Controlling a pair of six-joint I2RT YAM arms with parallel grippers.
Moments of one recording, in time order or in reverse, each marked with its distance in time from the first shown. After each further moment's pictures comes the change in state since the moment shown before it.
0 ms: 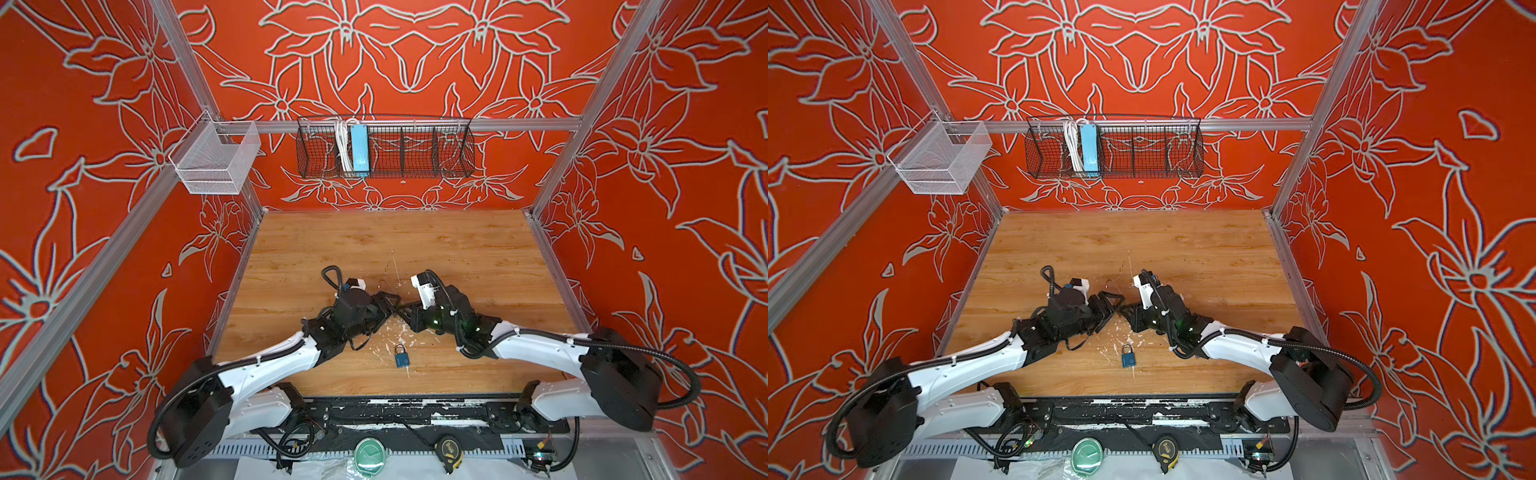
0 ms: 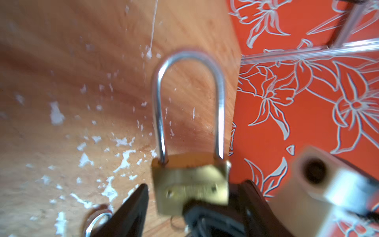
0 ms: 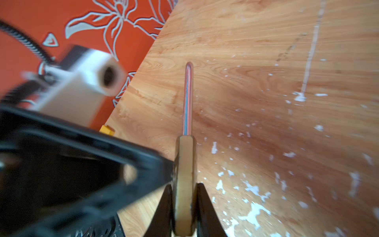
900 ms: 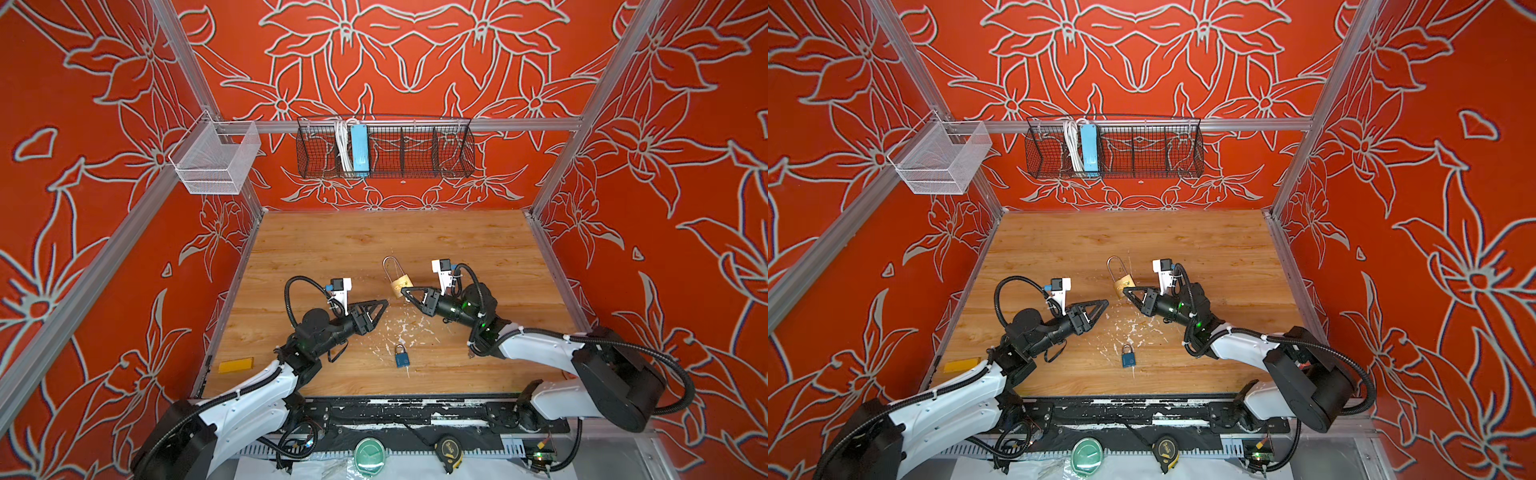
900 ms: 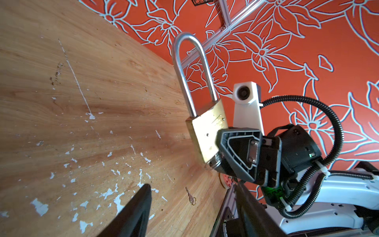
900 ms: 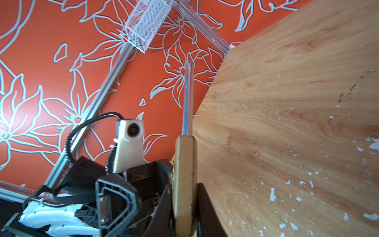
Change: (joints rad) left arm 0.150 -0.150 -0.307 0.548 0.294 0.436; right arm -0.151 0.005 -0.118 0.568 -0.298 0.300
